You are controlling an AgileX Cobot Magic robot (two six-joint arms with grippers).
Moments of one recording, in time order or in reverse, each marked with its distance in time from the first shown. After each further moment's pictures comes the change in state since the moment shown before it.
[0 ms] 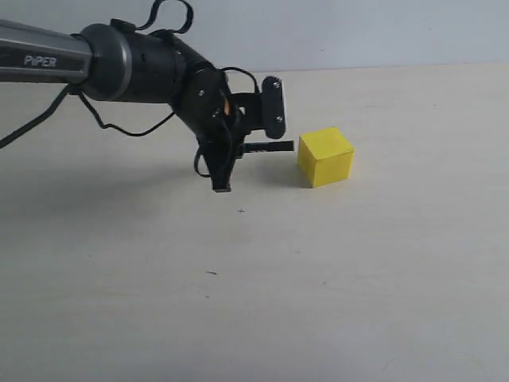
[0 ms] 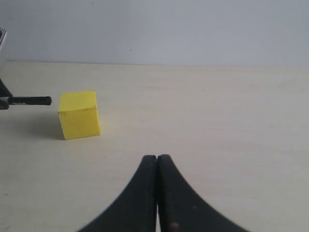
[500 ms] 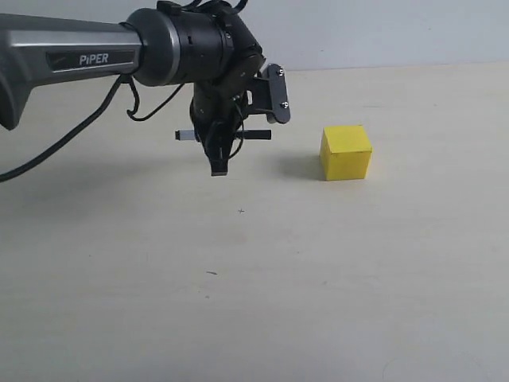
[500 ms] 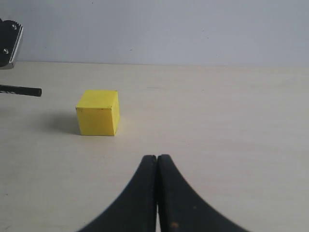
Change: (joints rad) left arm -0.057 0.092 -0.263 0.282 0.441 -0.300; right arm 0.000 0.000 0.000 0.000 0.000 0.000
